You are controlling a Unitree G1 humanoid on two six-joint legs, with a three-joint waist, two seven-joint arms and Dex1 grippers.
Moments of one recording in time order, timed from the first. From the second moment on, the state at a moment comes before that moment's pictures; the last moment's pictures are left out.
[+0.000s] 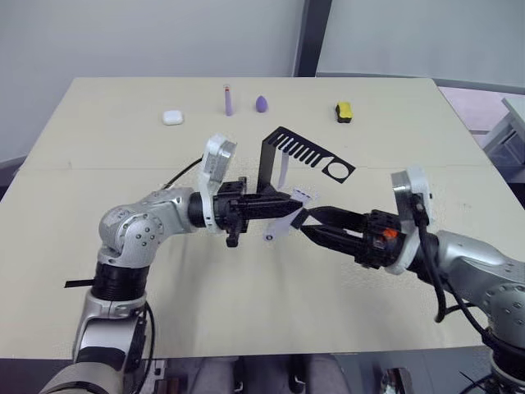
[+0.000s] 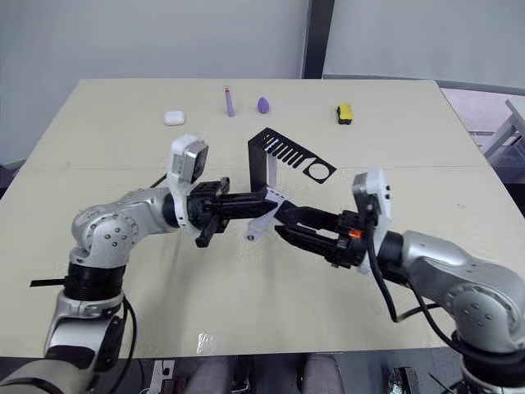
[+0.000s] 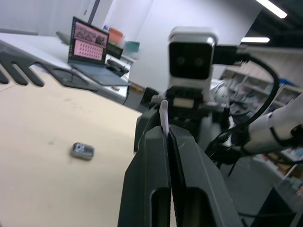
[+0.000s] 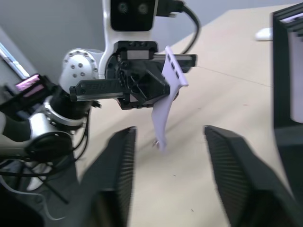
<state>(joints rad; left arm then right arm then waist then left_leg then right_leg) -0.67 0.49 -0.03 -0.18 -0.87 0.91 -0.97 -0.19 -0.74 -0.29 -0.71 1.28 0.91 0.45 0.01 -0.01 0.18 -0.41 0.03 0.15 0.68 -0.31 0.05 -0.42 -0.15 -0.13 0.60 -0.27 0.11</state>
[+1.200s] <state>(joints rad) -0.54 0.59 -0.16 -0.17 -0.53 0.46 -1.21 0.13 -0.48 -0.31 -0.40 0.48 0.60 0.33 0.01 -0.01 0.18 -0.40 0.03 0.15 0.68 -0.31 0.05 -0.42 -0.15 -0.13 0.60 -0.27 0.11</state>
